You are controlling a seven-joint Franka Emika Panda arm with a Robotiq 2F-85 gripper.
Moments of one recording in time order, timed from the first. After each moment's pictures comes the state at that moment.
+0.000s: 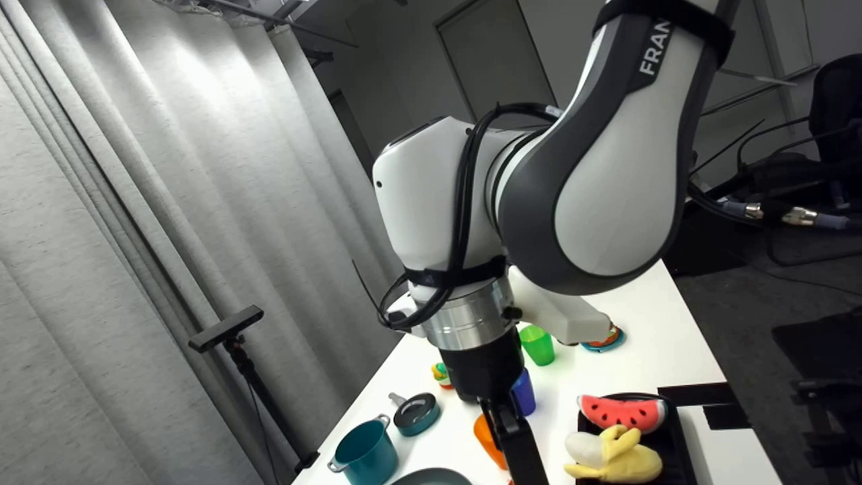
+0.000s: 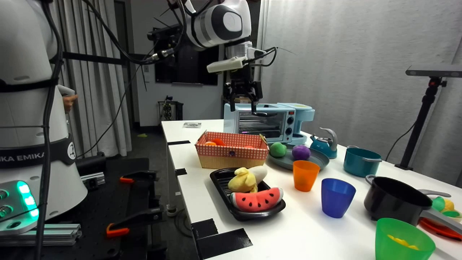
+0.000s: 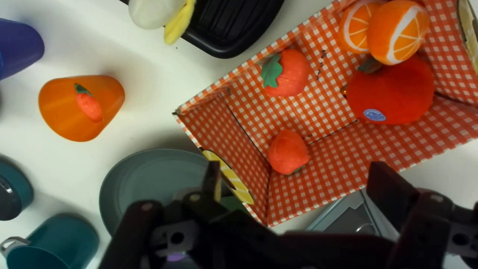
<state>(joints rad) 0.14 0.05 0.16 -2.33 -0.16 2.52 -0.10</state>
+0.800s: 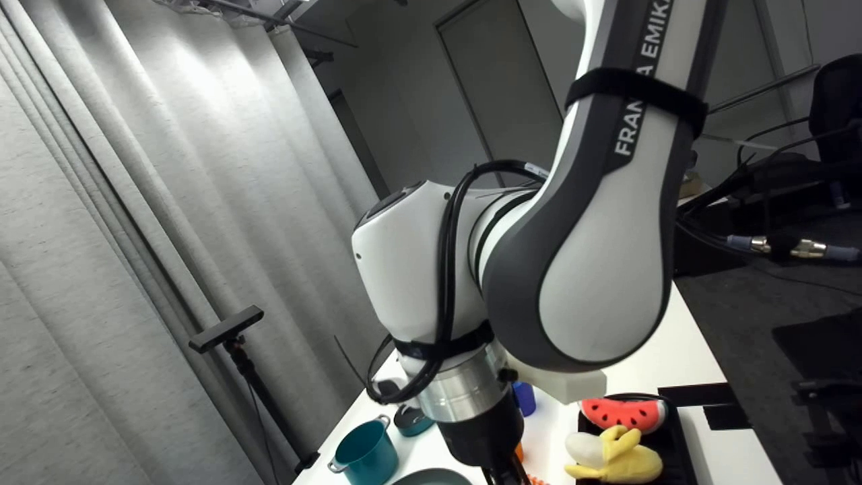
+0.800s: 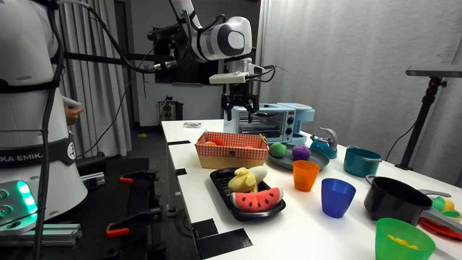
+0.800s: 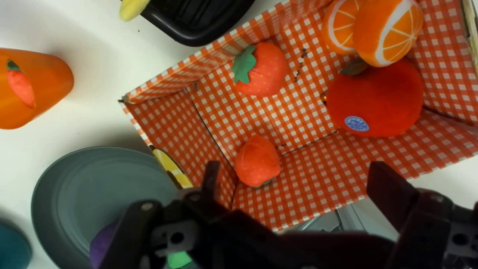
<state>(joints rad) 0.17 0.20 0.17 -2.24 -0.16 2.51 -0.15</state>
